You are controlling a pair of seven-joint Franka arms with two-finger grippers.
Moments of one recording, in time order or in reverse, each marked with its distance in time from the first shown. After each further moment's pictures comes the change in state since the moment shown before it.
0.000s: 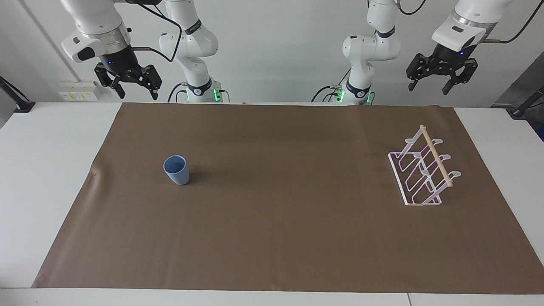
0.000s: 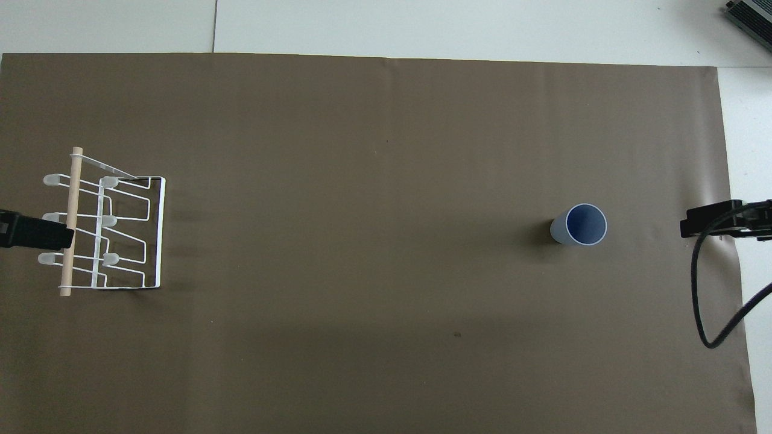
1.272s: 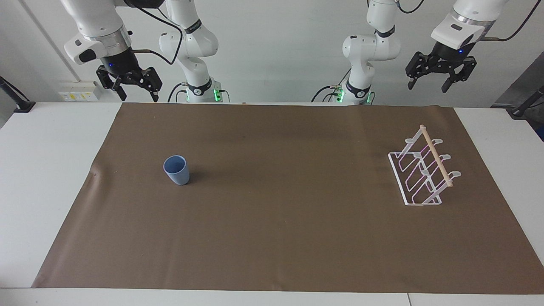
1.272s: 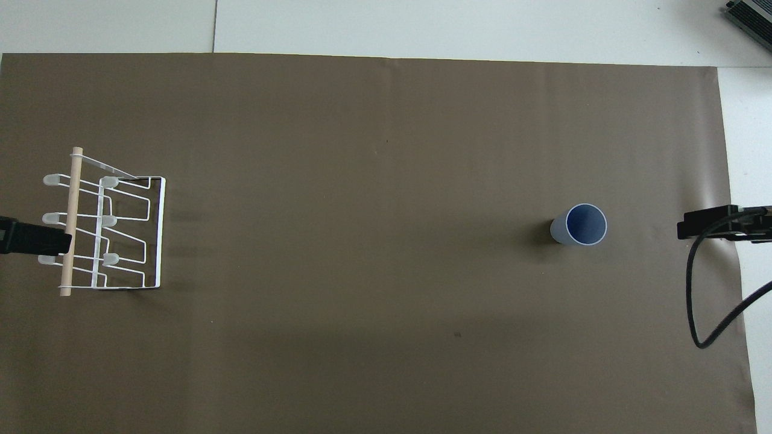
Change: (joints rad) left arm 0.000 -0.019 0.003 -0.019 0.000 0.009 -0.007; right arm -0.003 -0.034 -0.008 -0.077 0.001 0.069 0.000
